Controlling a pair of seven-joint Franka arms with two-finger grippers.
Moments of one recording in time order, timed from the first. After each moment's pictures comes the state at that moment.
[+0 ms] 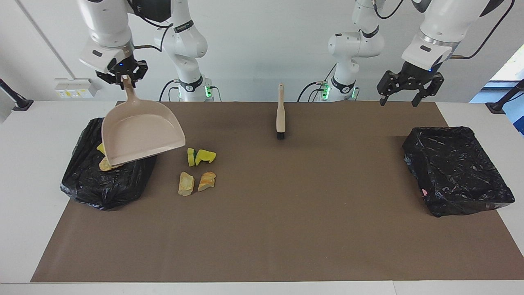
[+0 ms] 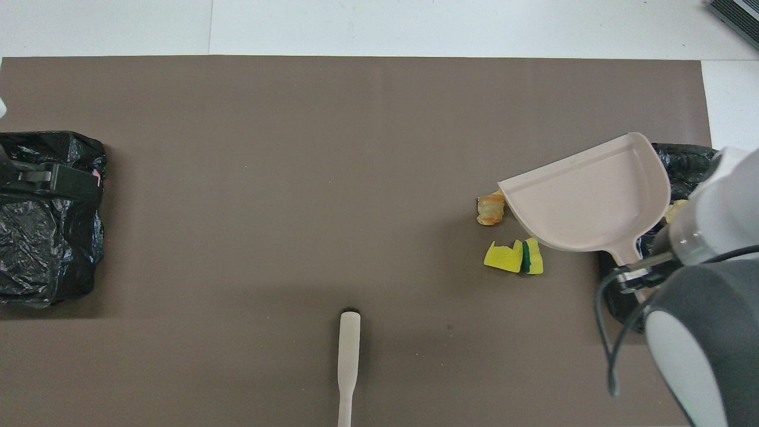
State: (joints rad) left arm -0.13 0.00 0.01 -1.48 -0.01 1.48 -0.01; right arm -0.20 -0.10 0.39 -1.72 -0.07 1.36 -0.01
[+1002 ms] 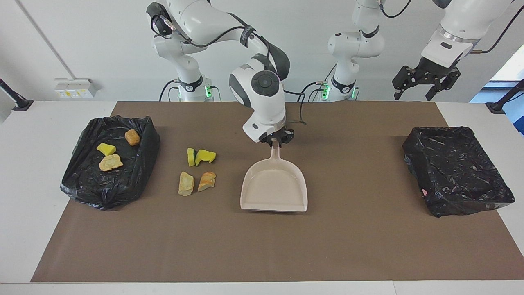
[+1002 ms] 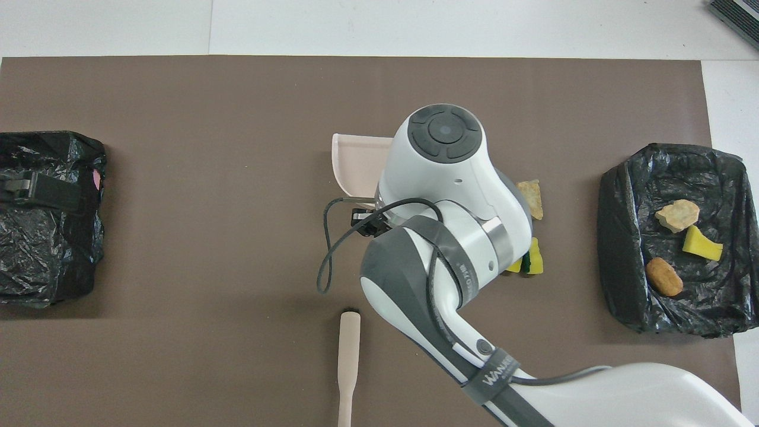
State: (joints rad) left arm -0.11 -0.02 0.02 -1.46 -0.01 1.42 -0.01; right arm 0.31 0.51 0.39 -1.46 0.02 1.88 0.77
